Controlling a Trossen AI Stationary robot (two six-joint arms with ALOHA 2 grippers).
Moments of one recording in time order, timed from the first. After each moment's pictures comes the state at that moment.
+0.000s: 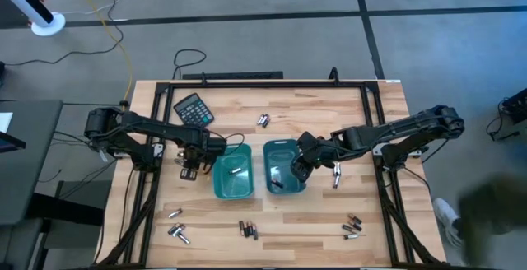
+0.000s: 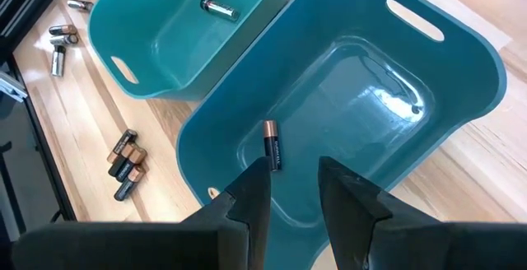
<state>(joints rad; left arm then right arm) 0.06 1.49 0.81 -1.05 -0.01 0.20 0.18 1.39 1.06 -0.59 0.14 0.90</state>
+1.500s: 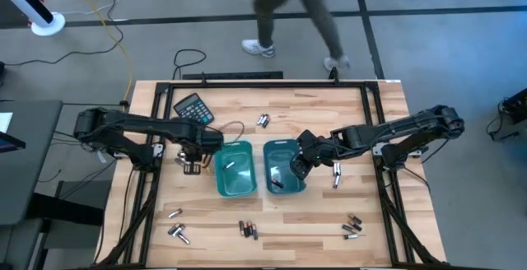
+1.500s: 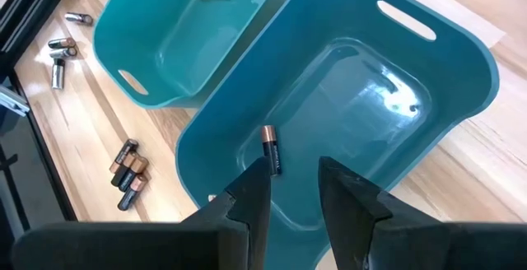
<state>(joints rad) 0.06 1.34 0.94 -1.18 -0.11 0.01 0.16 1.39 1.06 -0.59 0.14 0.94</state>
